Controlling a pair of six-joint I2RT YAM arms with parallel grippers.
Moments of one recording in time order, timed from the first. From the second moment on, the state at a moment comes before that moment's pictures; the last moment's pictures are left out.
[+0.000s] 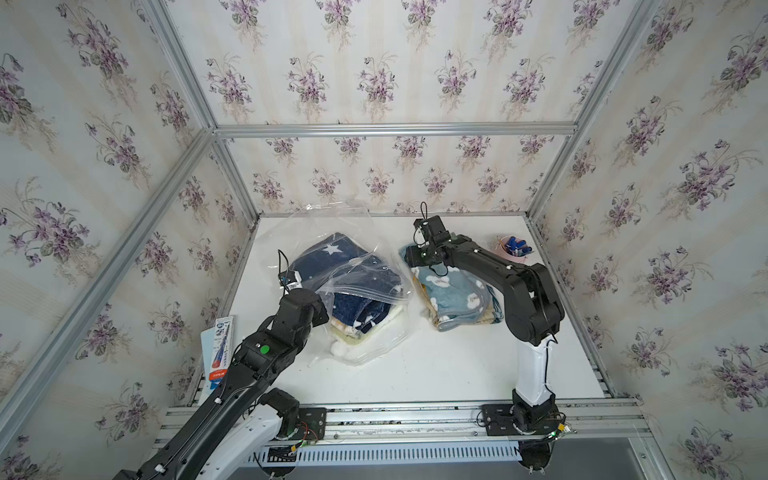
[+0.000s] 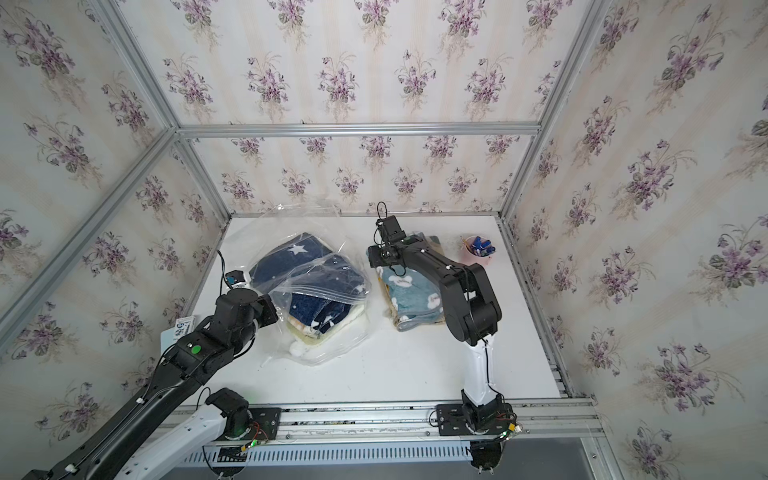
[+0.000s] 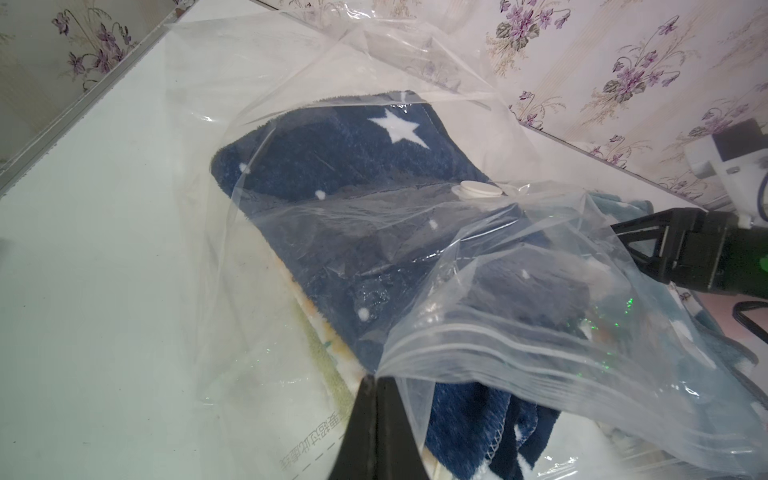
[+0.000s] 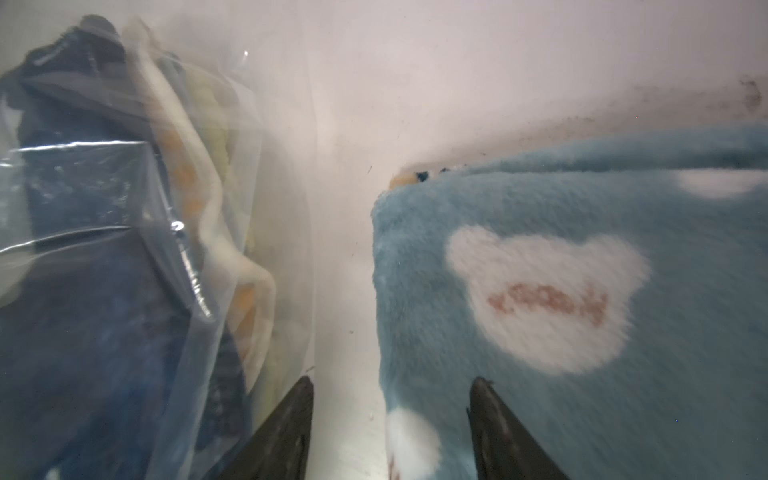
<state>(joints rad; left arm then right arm) -0.45 0.74 0.70 -0.62 -0.38 -0.65 0.51 2.07 1.60 -0.46 -0.06 0.23</state>
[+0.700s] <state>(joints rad) -0.45 0.77 0.70 -0.62 -0.38 -0.64 0.53 2.18 1.69 -0.48 0.22 0.08</state>
